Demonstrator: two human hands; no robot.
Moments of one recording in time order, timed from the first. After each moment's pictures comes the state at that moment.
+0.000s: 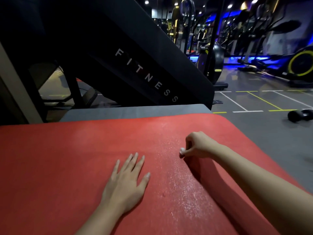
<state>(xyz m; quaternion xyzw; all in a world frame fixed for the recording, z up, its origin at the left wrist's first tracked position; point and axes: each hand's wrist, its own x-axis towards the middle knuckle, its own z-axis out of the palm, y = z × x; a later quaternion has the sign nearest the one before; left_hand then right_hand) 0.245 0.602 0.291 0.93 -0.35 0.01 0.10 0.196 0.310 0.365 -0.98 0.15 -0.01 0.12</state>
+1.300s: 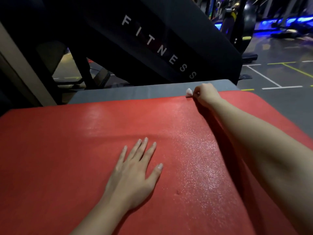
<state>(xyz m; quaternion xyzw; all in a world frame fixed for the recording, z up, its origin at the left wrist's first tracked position) 0.249 0.601 0.293 0.93 -0.35 0.00 0.07 0.352 0.235 0.344 -0.95 0.23 -0.15 0.14</state>
